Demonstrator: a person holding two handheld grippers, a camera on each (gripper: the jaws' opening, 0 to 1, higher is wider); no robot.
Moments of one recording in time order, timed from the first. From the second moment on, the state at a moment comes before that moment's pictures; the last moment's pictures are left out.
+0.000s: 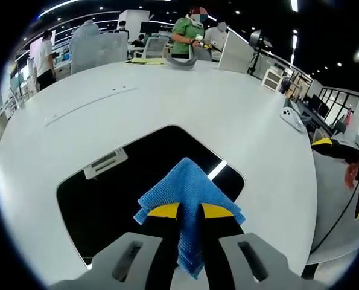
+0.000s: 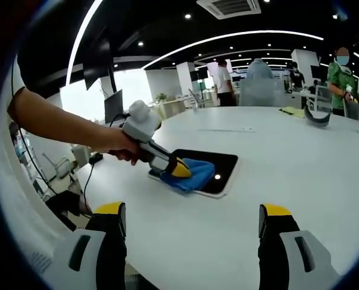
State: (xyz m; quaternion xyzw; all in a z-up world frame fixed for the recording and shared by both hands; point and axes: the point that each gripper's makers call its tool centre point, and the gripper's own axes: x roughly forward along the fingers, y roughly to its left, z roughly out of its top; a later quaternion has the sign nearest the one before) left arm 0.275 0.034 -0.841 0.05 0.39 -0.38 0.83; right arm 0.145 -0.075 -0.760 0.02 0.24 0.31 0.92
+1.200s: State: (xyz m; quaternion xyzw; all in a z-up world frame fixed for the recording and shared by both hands) left arm 0.278 0.018 -0.842 0.04 0.40 -0.37 0.84; right arm 0.141 -0.083 -0.759 0.01 0.24 0.31 0.92
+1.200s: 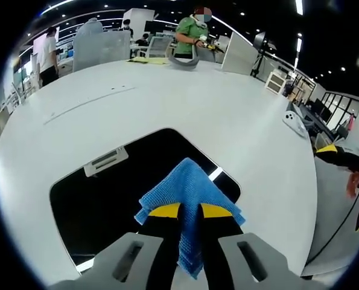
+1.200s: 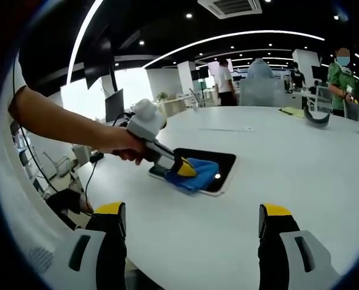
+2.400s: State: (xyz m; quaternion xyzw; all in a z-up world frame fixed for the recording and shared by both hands) left arm 0.281 -0.015 -0.842 0.04 0.40 -0.38 0.83; right arm 0.146 -0.099 -0.761 0.03 0.24 0.30 0.92
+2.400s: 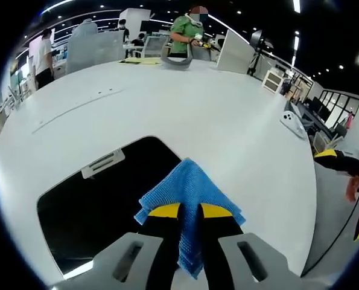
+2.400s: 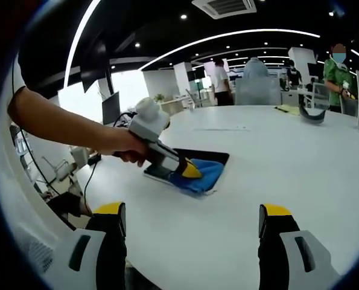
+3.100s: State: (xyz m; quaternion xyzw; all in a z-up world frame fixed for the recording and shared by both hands) left arm 0.281 -0.022 -0.842 0.04 0.40 -0.38 0.83; right arm 0.157 -0.103 -0.751 0.04 0.23 0.30 0.92
